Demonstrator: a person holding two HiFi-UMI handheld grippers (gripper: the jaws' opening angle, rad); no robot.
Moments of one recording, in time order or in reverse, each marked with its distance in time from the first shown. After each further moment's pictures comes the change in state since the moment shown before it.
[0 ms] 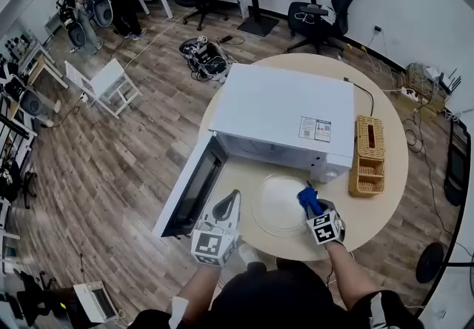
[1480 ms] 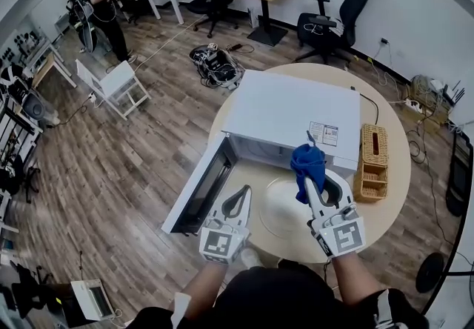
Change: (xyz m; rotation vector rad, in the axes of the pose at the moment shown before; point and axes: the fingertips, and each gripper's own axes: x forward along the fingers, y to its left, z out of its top) left arm -0.011 -0.009 0.045 0.071 -0.102 -0.006; right arm -0.234 0.033 0.289 -0.006 -0.989 0.041
